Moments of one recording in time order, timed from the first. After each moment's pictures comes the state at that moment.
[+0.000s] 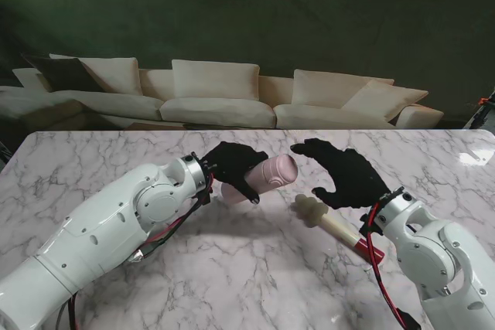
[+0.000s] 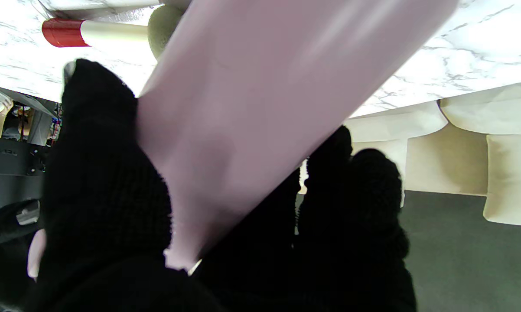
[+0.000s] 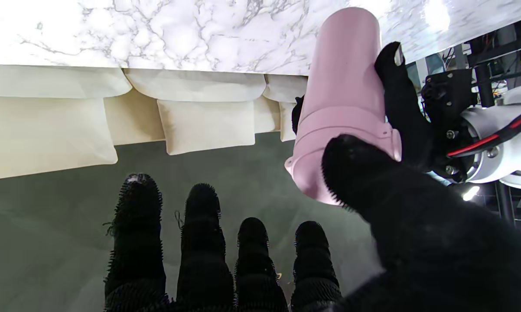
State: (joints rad) left arm 1.00 -1.10 -0.75 -1.35 0.74 -0.37 -0.04; right arm -1.69 -1.06 1.48 -1.85 -0.84 -0.35 0.08; left_hand 0.91 -0.62 -0.03 -0.06 0.58 0.28 0.66 0.73 0.90 0.21 0.39 0.93 0.90 0.27 0.68 0.87 0.73 0.21 1.40 0.56; right_hand 0.53 -0.59 1.07 -0.02 0.12 -0.05 0.33 0.32 0.20 0.09 0.36 0.21 0.50 0.15 0.19 0.24 0.25 0.35 0.97 0.43
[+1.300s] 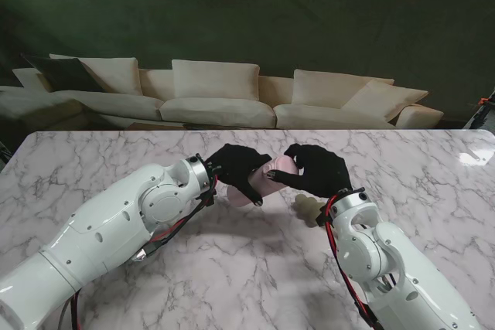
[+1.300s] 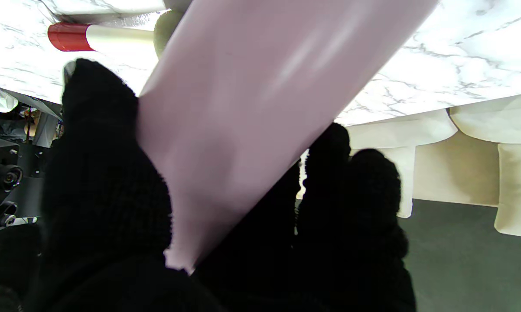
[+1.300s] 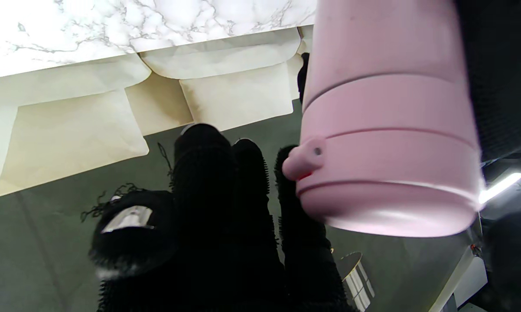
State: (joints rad) left arm 0.97 -1.11 -0.70 -1.32 0.72 -0.36 -0.03; right arm -1.55 -1.11 1.18 -1.75 -0.83 0.05 -0.18; left_hand 0.91 -0.62 -0.03 -0.06 0.58 0.28 0.66 0.73 0.90 0.21 0.39 0.93 0.90 0.26 0.71 0.88 0.73 0.20 1.40 0.56; right_hand -0.01 -0.29 0.56 -0.14 0.60 0.04 0.81 0.55 0.84 0.15 0.91 0.51 1.16 0.11 1.11 0.65 1.00 0.23 1.72 0.60
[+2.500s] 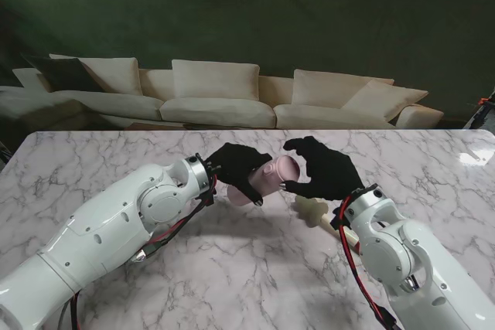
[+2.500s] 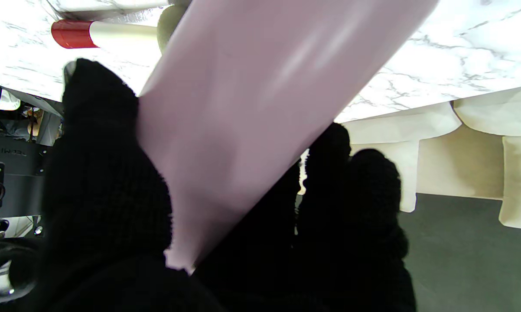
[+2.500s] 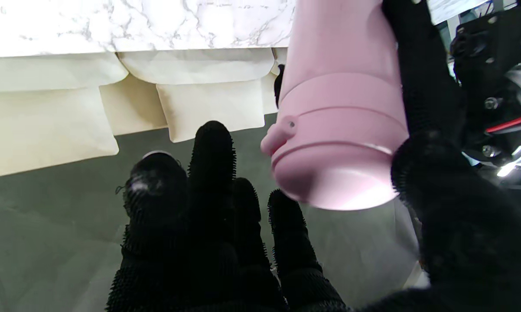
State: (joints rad) left arm 0.99 -1.11 -0.72 -1.34 0.73 -0.37 -0.03; right arm -1.61 -1.08 1.29 -1.84 -0.85 -0.11 -0.03; left_hand 0.91 -0.62 -0.03 -0.06 0.58 0.28 0.66 0.73 0.90 0.21 0.39 0.93 0.90 0.26 0.71 0.88 0.73 0.20 1.40 0.56; right_hand 0.37 -0.52 0.82 -0.12 0.27 0.18 0.68 0.42 0.40 0.21 0.90 0.45 0.88 0.07 0.82 0.59 0.80 0.11 1.43 0.60
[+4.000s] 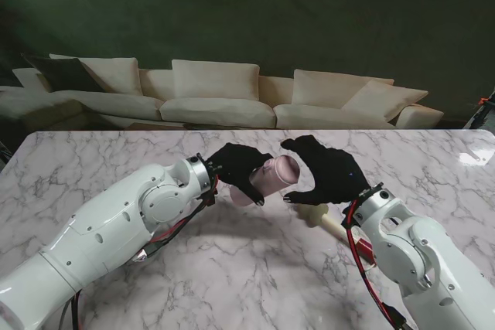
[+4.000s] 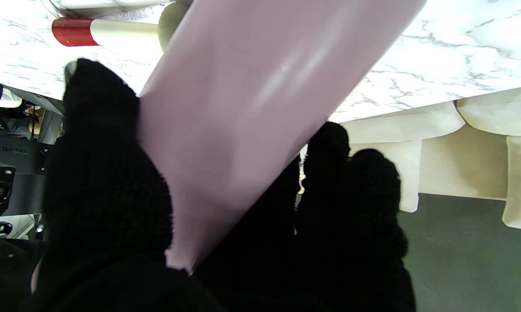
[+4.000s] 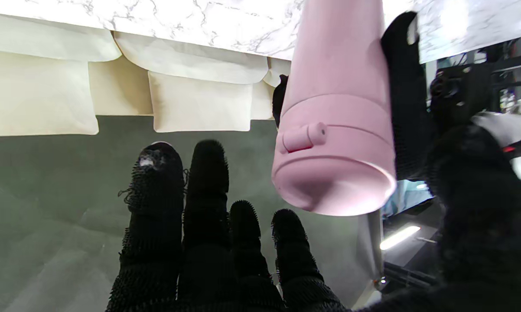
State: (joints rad) left arm 0.98 -1.11 -0.71 -1.33 0.72 -0.37 -0.02; right arm -1.63 -1.06 1.34 -1.83 -0.97 -0.26 -0.04; left_hand 0.91 -0.62 -0.03 -0.06 0.58 0.27 0.66 0.73 0.90 0.21 0.38 0.93 0.91 0.25 0.75 0.89 0.73 0.20 1.40 0.56; right_hand 0.36 -0.53 0.62 -0.09 0.15 0.17 0.55 0.35 0.21 0.20 0.74 0.34 0.73 0.10 0.65 0.46 0.64 0.16 1.29 0.46
